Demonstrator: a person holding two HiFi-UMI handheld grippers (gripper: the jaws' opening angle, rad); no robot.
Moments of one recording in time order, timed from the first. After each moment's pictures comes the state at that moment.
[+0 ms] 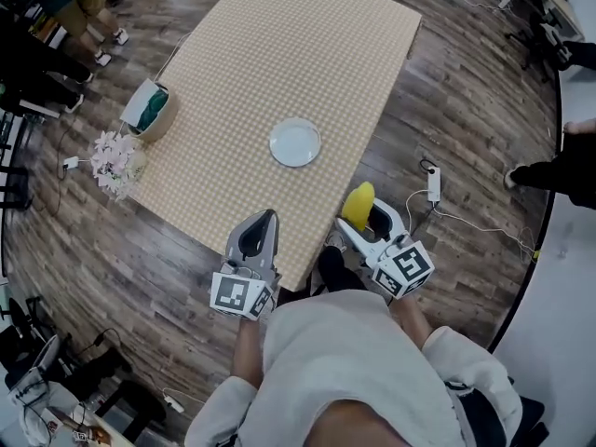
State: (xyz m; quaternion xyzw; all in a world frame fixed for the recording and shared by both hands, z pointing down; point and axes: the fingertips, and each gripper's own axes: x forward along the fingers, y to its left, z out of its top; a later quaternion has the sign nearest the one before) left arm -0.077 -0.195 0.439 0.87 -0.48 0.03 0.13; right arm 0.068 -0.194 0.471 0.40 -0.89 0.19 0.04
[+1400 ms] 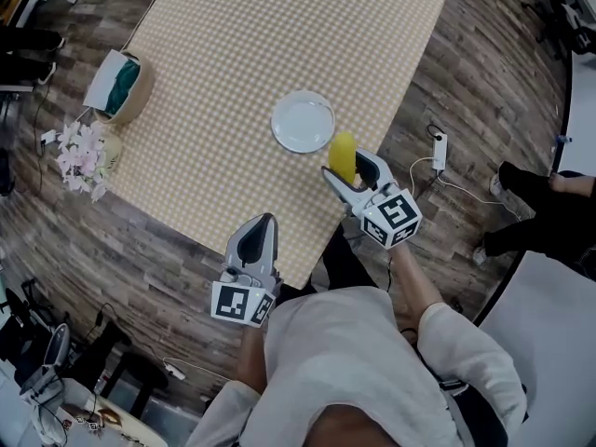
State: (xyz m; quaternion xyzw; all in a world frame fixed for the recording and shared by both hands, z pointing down) left arm -0.114 -0.228 0.536 0.83 -0.50 0.05 0.24; right arm 0.015 -0.316 0.602 0.38 -0.89 0.22 0.12
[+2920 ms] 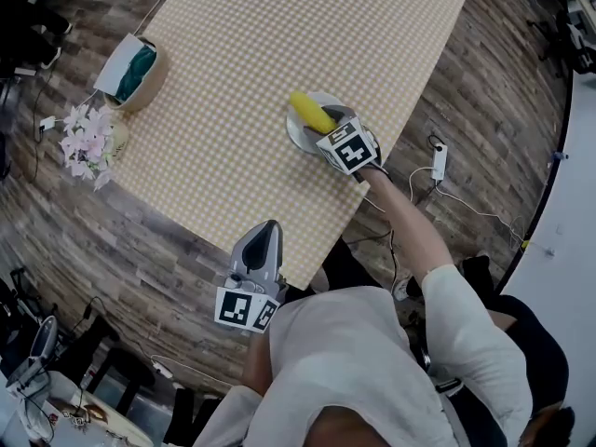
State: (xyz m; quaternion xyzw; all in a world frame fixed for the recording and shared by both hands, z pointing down) left arm -0.142 -0.211 0.539 0.81 -0.53 0.00 0.27; right arm -0.053 -0.406 0.724 0.29 -0.85 0.19 0.40
